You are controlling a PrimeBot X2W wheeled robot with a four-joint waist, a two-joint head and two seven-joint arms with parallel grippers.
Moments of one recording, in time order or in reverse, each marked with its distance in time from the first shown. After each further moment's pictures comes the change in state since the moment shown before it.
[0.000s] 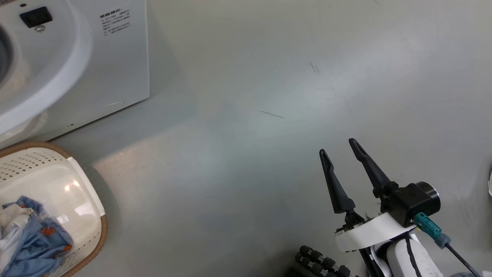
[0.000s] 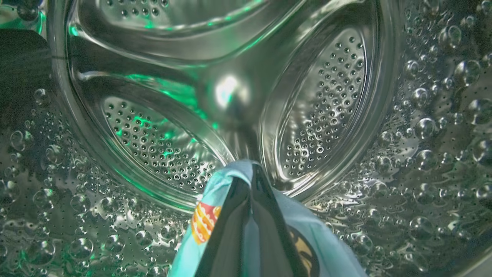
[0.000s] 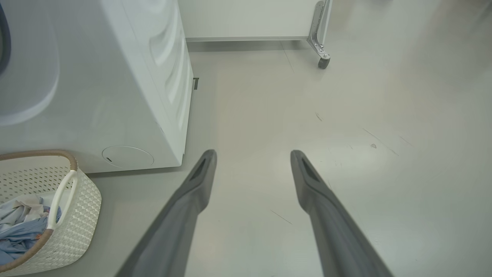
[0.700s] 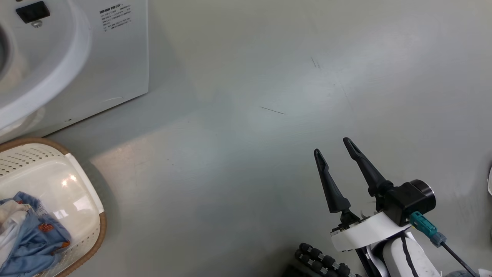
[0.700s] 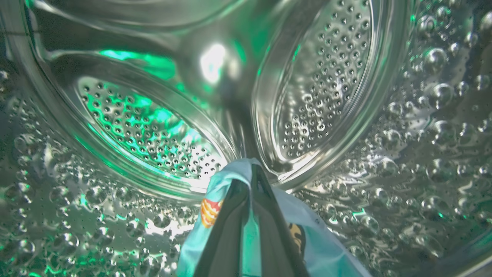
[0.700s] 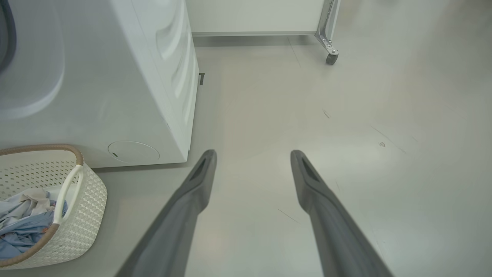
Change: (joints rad) left arm -0.146 0.009 -0.083 0.149 0.039 -0.013 0.024; right arm -0.005 0.000 0.022 -0.002 0.002 -0.001 0.000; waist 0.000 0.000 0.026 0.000
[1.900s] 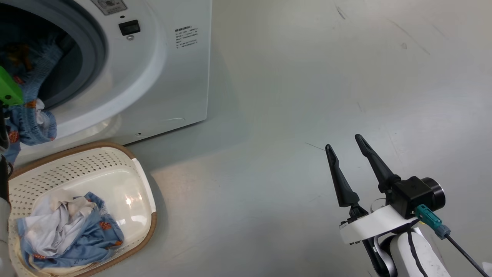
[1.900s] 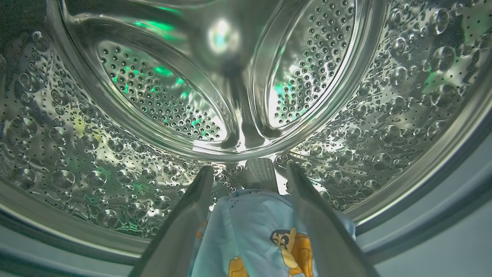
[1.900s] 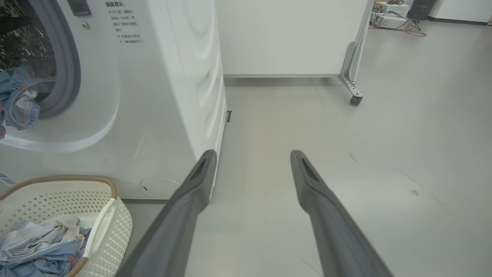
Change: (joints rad) left arm 0.053 -0.243 -0.081 0.246 -0.012 -0.018 -0.059; right arm -0.032 -0.003 -0.047 0.060 -0.020 0.000 0.000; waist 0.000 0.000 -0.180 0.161
